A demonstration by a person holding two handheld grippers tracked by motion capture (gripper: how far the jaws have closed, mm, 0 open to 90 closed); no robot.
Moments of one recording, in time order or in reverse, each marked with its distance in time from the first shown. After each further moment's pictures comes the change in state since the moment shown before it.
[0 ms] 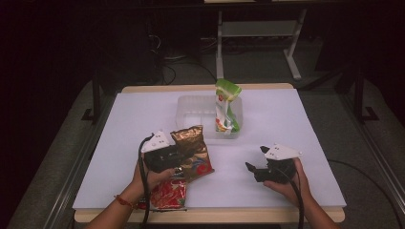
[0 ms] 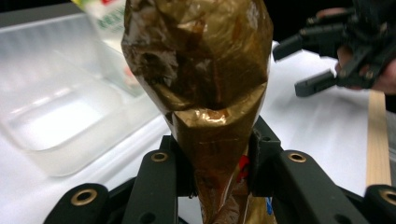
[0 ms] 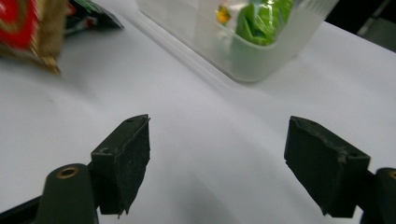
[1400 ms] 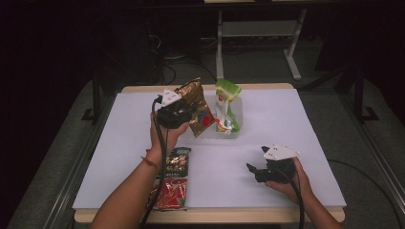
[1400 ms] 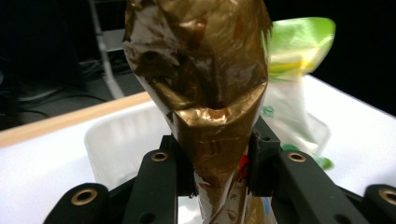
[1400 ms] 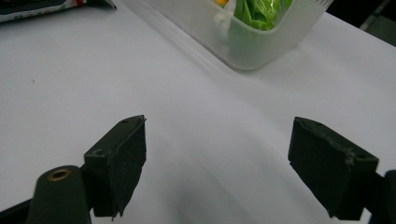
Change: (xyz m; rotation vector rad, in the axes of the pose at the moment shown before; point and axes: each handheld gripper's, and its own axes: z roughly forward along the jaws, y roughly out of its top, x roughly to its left) left arm 0.038 0.086 0.064 -0.039 0.374 -0.091; right arm -0.003 -0.005 0.006 0.030 0.007 -0.038
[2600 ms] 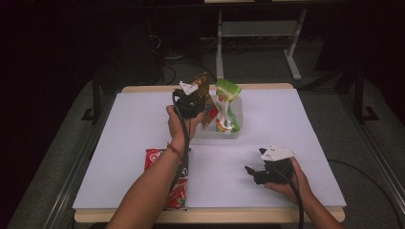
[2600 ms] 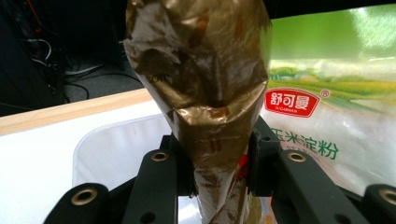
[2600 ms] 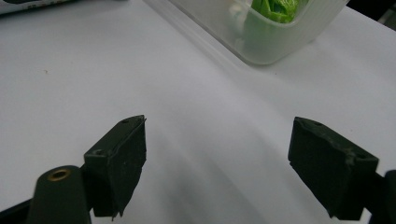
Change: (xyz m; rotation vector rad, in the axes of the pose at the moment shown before) left arm -0.015 0.008 0.057 0.067 0.179 -0.057; right arm 0.003 0.000 0.003 0.032 0.032 -0.016
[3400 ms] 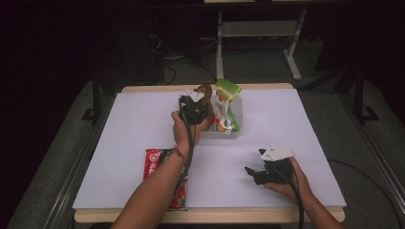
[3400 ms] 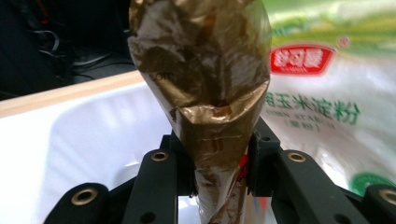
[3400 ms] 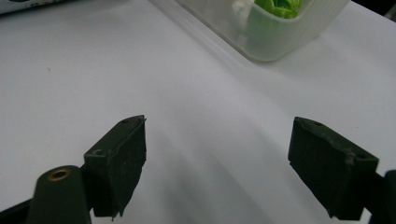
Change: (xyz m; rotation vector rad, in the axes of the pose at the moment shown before) left arm -0.012 -0.026 0.017 0.057 0.016 0.036; right arm 0.000 -0.001 0.000 0.010 0.016 0.016
